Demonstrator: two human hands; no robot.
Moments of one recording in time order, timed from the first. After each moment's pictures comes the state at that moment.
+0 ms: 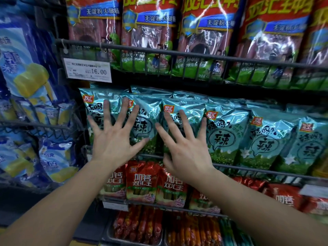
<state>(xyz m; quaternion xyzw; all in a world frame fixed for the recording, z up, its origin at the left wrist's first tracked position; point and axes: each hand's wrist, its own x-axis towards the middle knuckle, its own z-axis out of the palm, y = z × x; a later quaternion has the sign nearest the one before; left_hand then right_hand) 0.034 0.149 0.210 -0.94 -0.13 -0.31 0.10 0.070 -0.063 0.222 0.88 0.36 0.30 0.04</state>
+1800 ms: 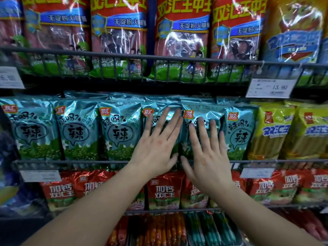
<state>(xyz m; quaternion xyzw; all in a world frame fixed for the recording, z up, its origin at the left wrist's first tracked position) 0.090 -0.066 0.218 -0.93 0.14 -0.31 0.13 0.094 -0.243 0.188 0.92 0.19 0.35 -0.03</state>
